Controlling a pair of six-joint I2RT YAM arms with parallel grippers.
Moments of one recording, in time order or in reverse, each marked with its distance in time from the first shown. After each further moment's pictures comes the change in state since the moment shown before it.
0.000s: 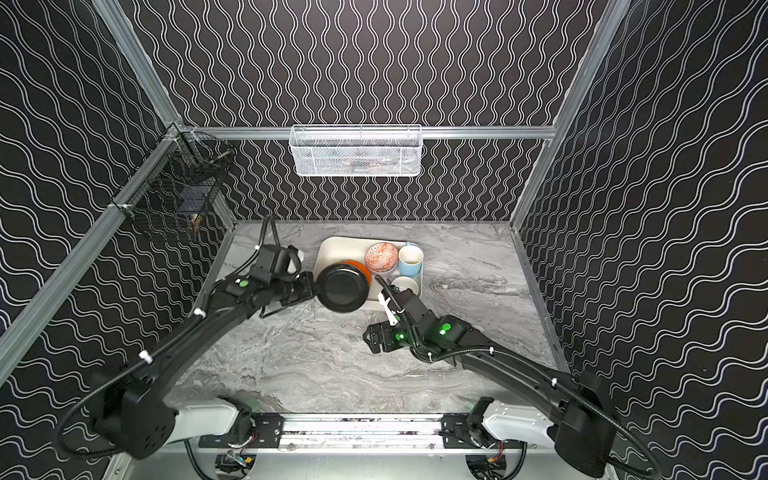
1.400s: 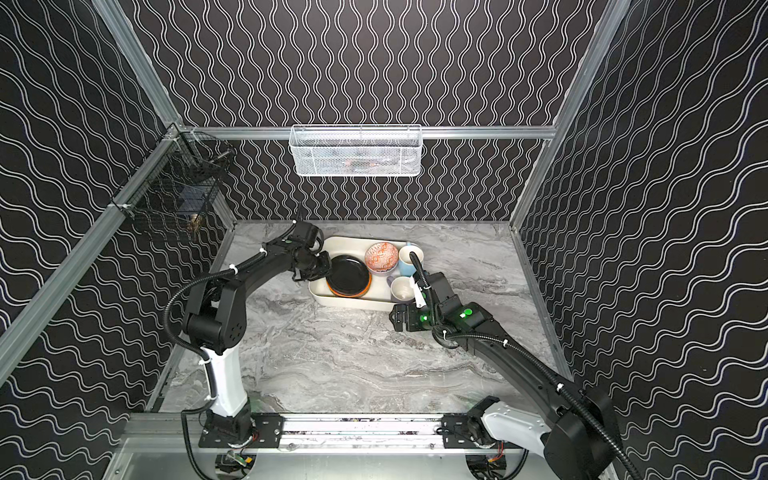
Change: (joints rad) left arm 0.098 0.626 0.405 -0.013 -0.006 0.046; right arm -0.295 0.005 0.015 -0.083 -0.066 -0.093
